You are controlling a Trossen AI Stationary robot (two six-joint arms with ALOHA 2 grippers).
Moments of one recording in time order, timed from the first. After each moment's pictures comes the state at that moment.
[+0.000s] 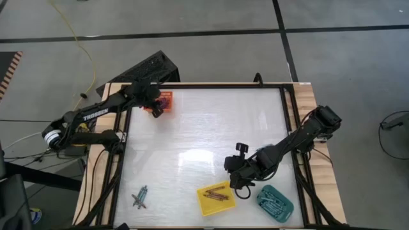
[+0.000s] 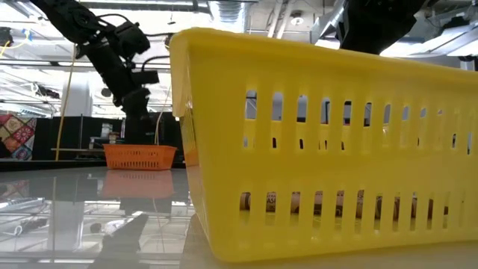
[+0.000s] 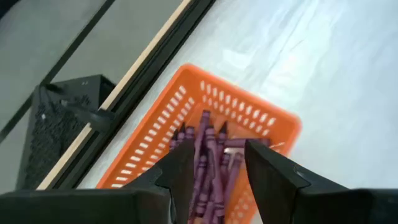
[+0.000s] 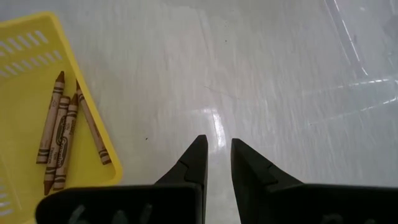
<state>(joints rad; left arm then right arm) 0.82 1.13 0.66 -0.27 -0.03 0.26 0.54 1.53 1.18 -0.69 0.54 0.58</state>
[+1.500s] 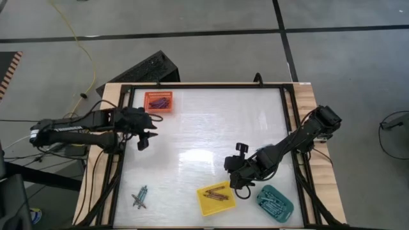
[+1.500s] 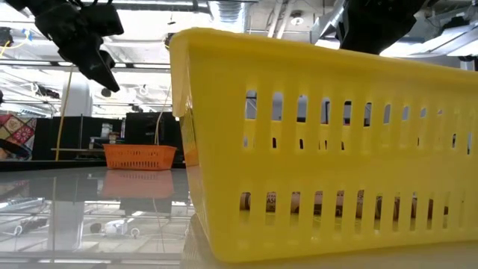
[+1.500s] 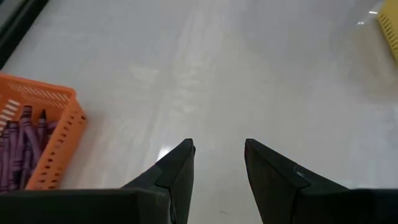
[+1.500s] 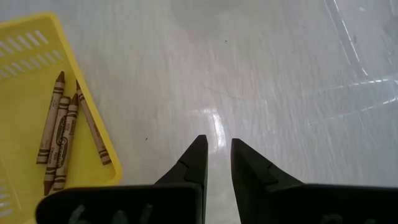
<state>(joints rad) 0.17 0.69 0.66 -0.70 -0.04 -0.09 0.54 1.53 1.18 -0.69 0.54 0.58</state>
